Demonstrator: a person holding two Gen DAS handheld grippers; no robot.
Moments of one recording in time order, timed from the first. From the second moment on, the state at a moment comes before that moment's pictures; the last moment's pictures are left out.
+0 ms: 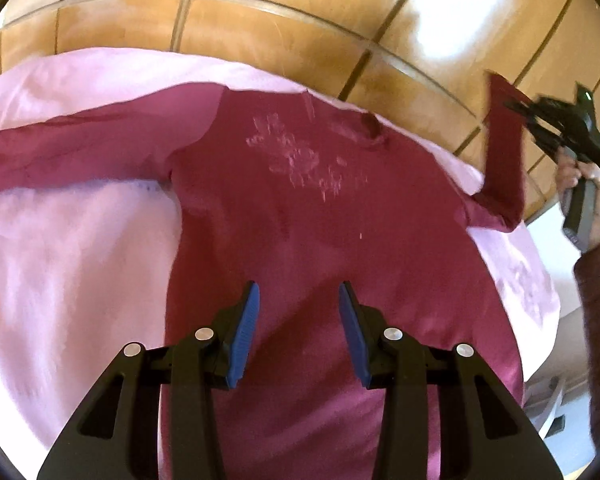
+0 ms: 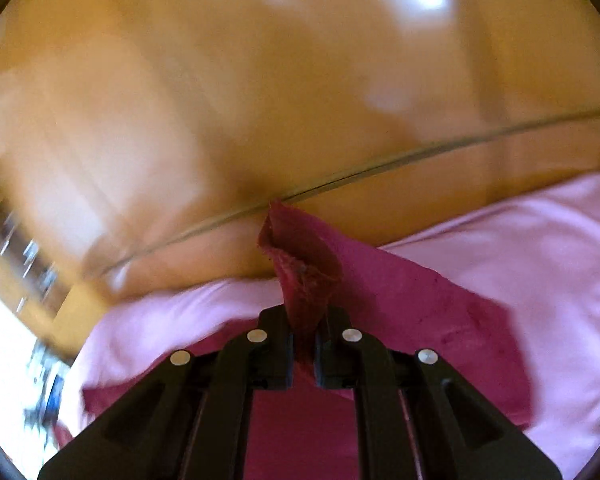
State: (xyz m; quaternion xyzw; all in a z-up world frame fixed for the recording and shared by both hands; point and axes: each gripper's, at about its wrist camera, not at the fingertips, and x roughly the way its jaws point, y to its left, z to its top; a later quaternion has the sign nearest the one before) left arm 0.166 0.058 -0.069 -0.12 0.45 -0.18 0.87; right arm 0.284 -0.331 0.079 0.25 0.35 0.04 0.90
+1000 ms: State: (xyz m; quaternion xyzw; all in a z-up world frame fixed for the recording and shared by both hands) left arm 0.341 0.013 -0.096 -0.17 0.48 -0.16 0.84; right arm 0.192 -0.367 -0.051 0.20 0.47 -0.09 0.86
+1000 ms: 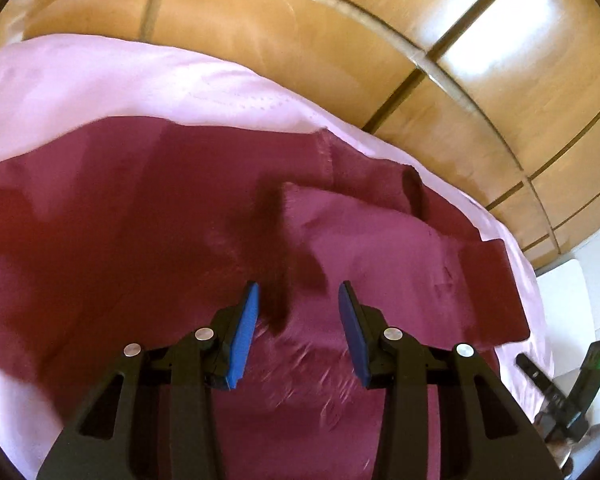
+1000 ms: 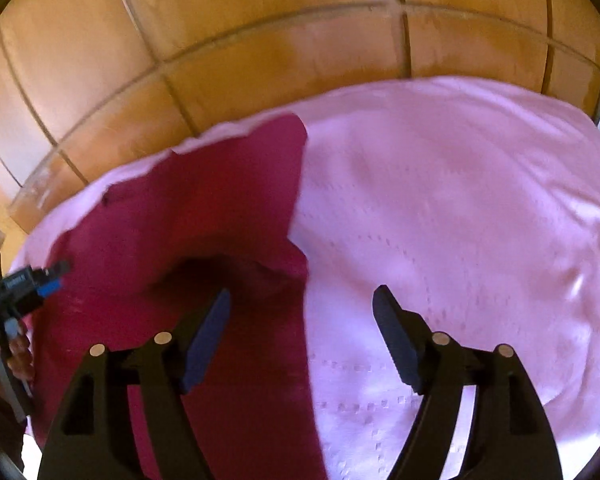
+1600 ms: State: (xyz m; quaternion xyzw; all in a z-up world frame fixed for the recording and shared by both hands) left arm 0.331 0.071 -0.097 -0.08 0.46 -0.05 0.88; right arm 0.234 -0.354 -0.083 0.16 0.48 -0.12 0.85
